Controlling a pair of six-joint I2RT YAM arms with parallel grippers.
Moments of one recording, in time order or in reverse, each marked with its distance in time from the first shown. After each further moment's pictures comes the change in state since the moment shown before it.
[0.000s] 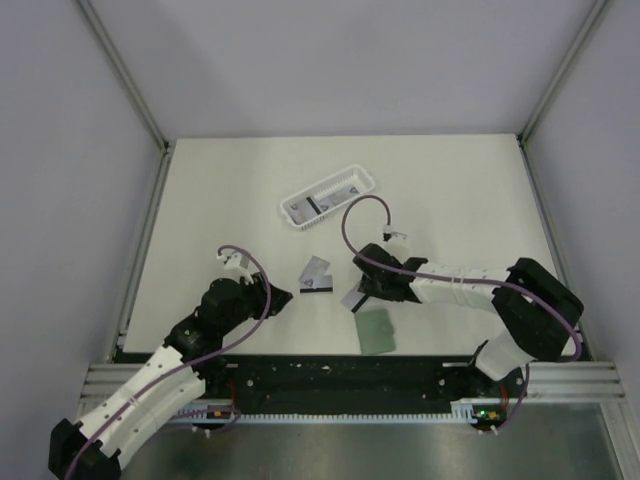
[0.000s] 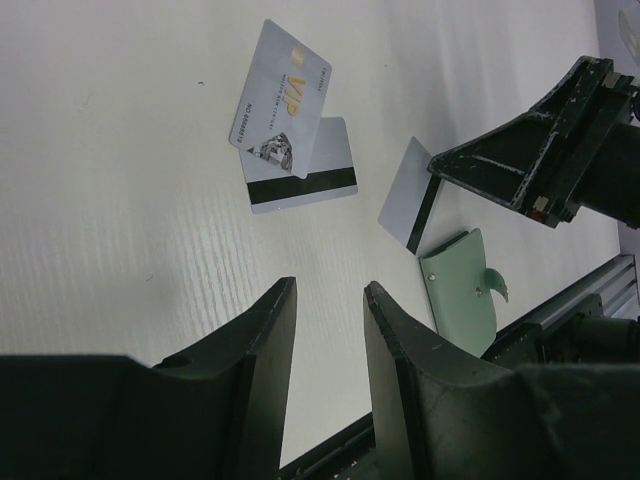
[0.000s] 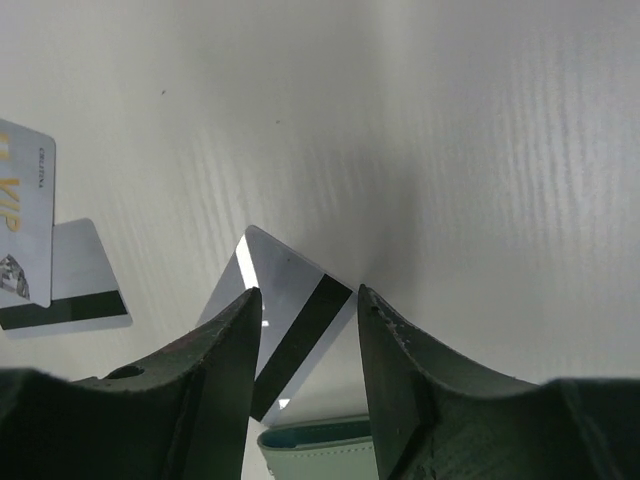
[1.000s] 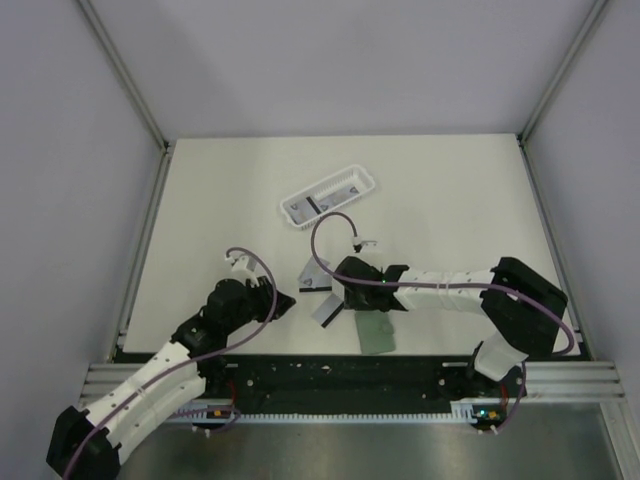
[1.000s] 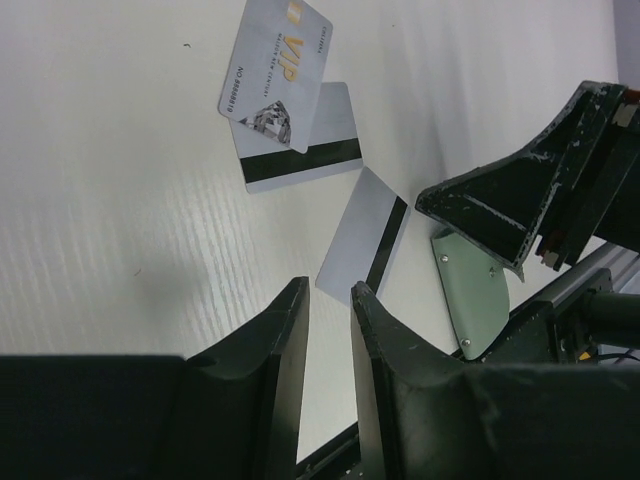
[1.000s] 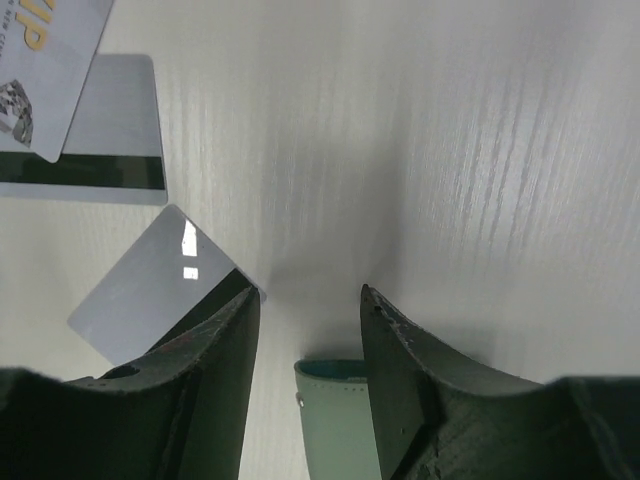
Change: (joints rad) left arm 0.000 0.061 -0.052 0.082 0.045 0.004; right arm 0.183 0.068 0.096 -0.069 -0.005 -0.114
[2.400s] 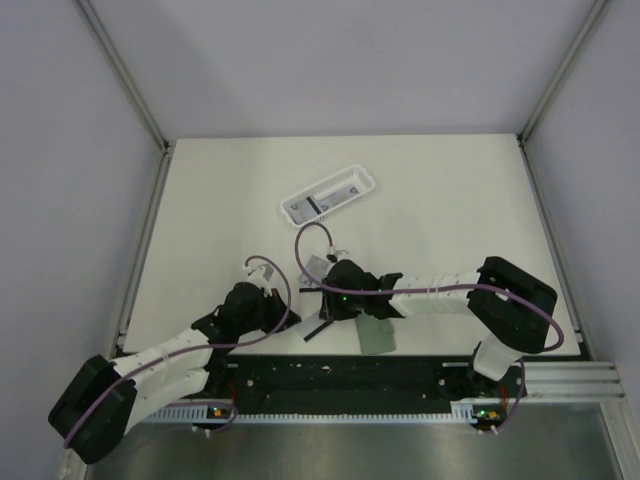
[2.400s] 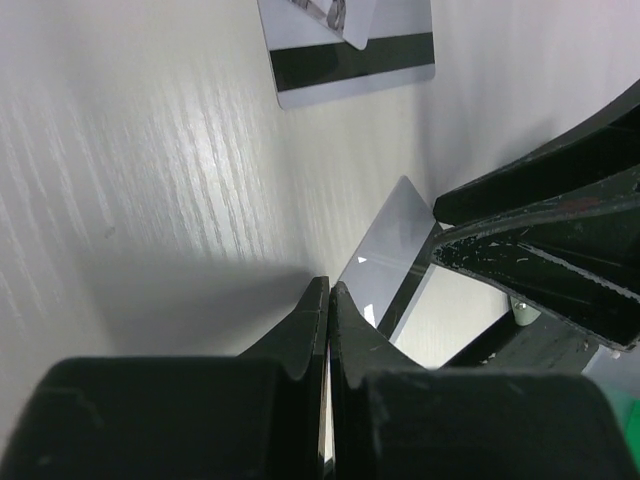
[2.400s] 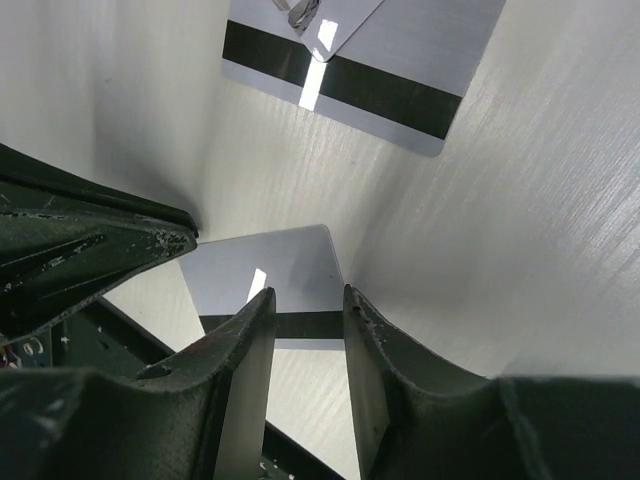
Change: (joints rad) left arm -0.029 0.349 -0.080 0.274 0.110 -0.022; right arm 0.024 0.058 -0.043 0.335 -0.333 -0.126
